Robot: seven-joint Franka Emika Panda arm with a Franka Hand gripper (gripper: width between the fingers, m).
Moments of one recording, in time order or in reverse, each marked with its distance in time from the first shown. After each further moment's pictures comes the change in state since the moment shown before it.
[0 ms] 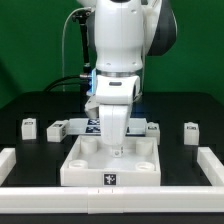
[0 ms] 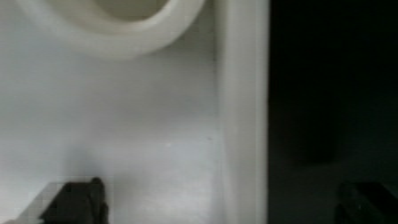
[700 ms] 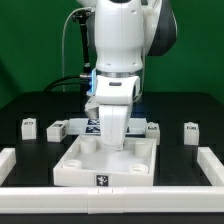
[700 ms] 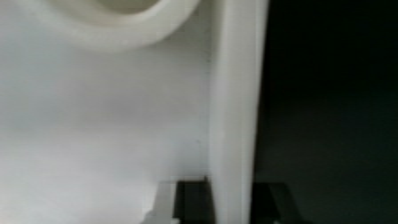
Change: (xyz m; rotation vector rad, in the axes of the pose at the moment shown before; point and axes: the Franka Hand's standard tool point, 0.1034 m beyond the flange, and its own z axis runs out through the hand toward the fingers) arm 0.000 0.001 -0.001 -0.005 0.001 0.000
